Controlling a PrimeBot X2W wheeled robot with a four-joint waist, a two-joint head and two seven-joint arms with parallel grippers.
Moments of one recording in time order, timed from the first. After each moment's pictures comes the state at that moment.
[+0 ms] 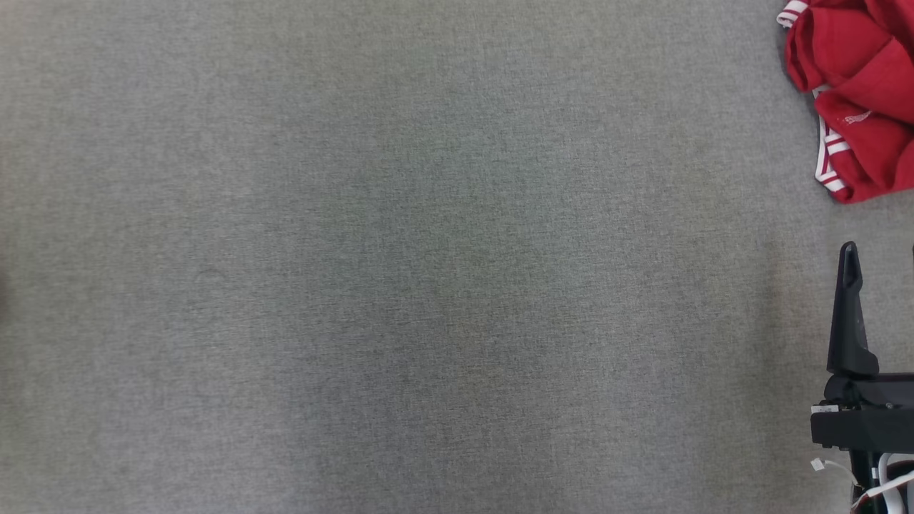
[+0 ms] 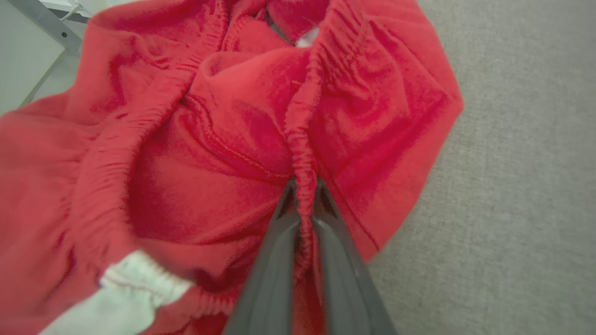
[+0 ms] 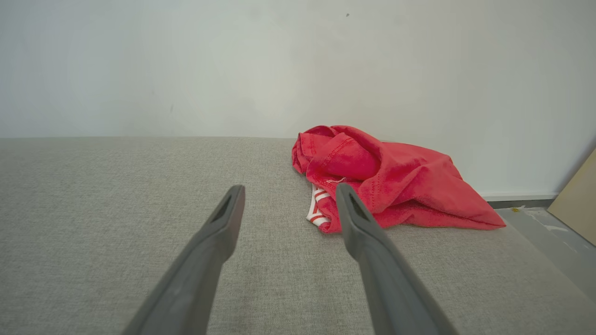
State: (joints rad) left arm -1.00 0.51 0.08 1.24 -0.35 -0.13 0.04; right arm -0.12 -0.19 -0.17 -0.05 0.17 0.13 -0.24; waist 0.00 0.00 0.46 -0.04
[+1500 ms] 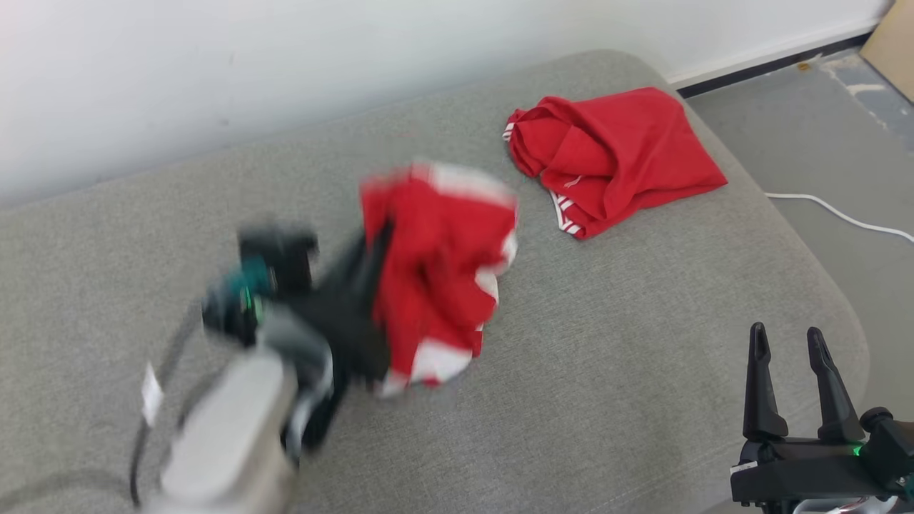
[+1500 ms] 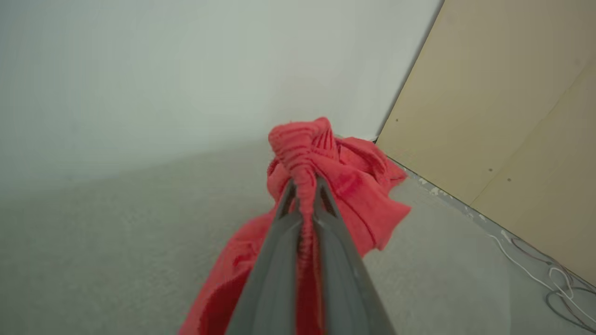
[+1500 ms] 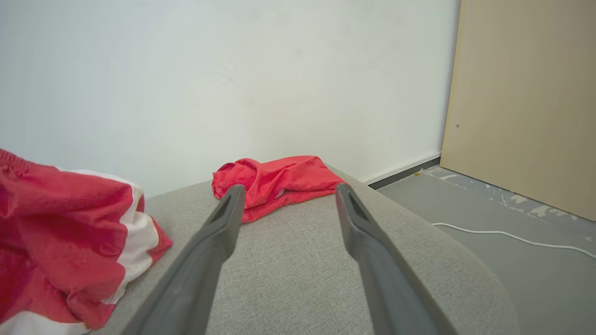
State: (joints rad) left arm -0.69 0.18 -0.53 0.42 -0.63 -0.03 -0.07; right arm -0.06 -0.05 -0.10 0.11 0.24 0.13 -0.26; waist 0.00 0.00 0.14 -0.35
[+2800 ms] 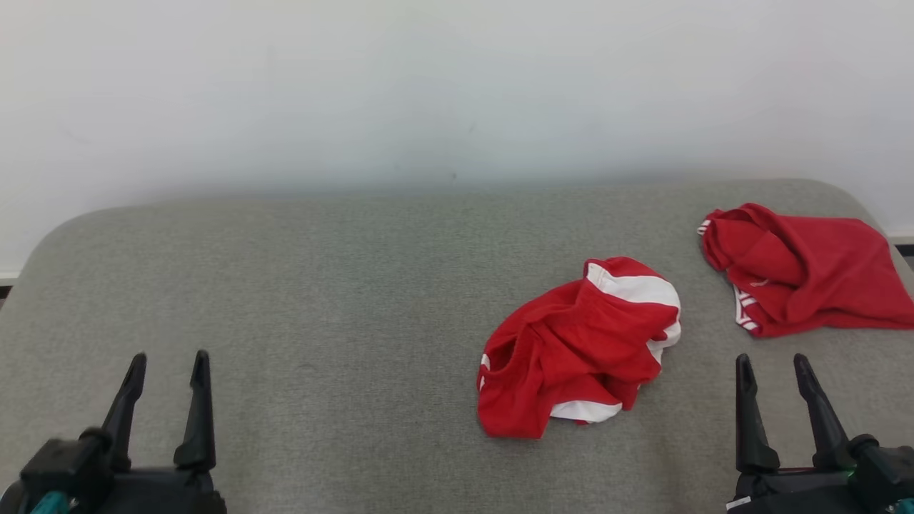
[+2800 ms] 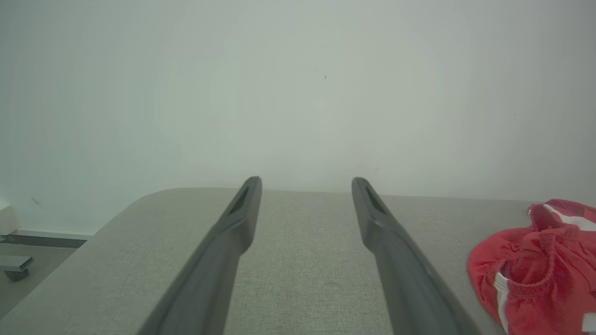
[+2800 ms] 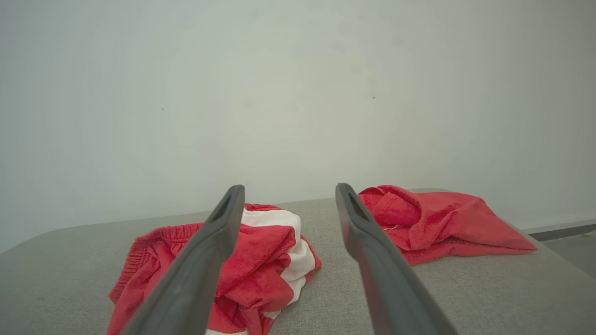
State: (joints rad) left arm -0.10 0.36 -0.17 0.08 -0.46 0.09 -0.26; right arm 0.02 -0.10 -0.05 0.07 0.22 0.13 -0.26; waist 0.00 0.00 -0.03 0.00
